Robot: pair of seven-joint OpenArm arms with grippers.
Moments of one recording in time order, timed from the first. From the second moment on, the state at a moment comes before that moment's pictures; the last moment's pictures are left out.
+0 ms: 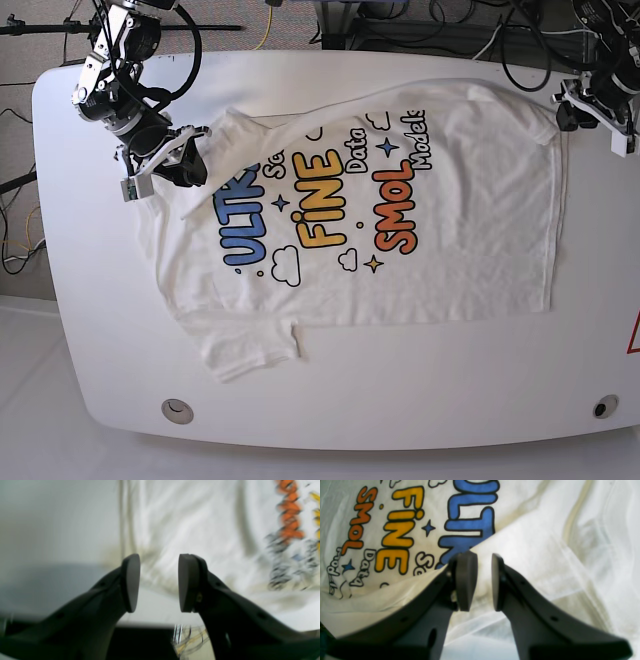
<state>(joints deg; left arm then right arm) 20.5 -10.4 -51.0 106.5 -39.0 -32.4 74.5 -13.7 5.2 28.8 97.3 34.1 39.3 -51.8</state>
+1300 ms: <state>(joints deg) 18.2 -6.5 -42.6 106.5 -29.8 -32.2 66.8 -14.1 6.3 28.8 97.3 34.0 39.3 -52.9</state>
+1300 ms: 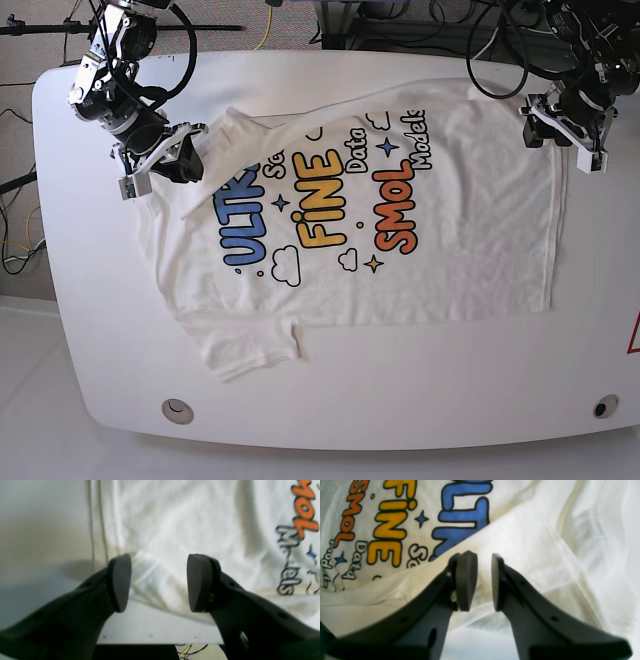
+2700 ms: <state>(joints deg) 18.2 -6.8 -45.1 100.0 -29.6 -32.0 66.5 -14.1 6.1 28.9 97.3 34.0 39.3 -52.9</state>
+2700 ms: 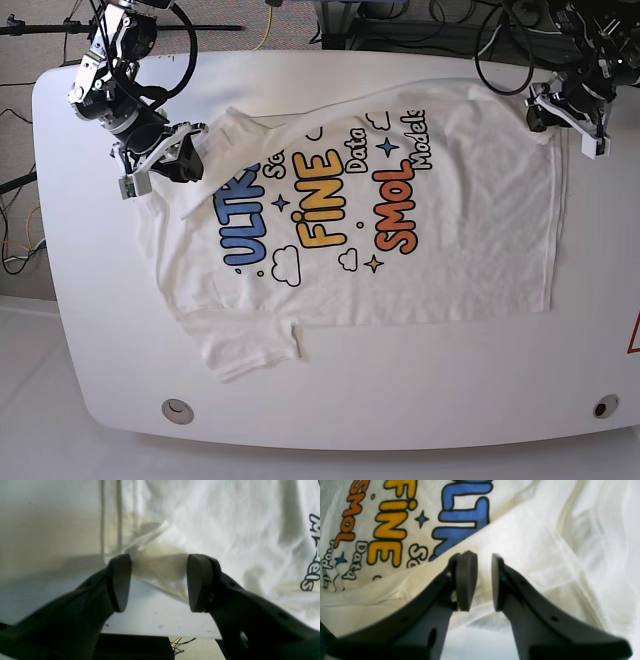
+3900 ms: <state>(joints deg) 15.7 -6.8 -43.3 100.0 -29.8 -32.2 66.6 -14.1 6.1 28.9 97.3 34.0 39.3 -52.9</state>
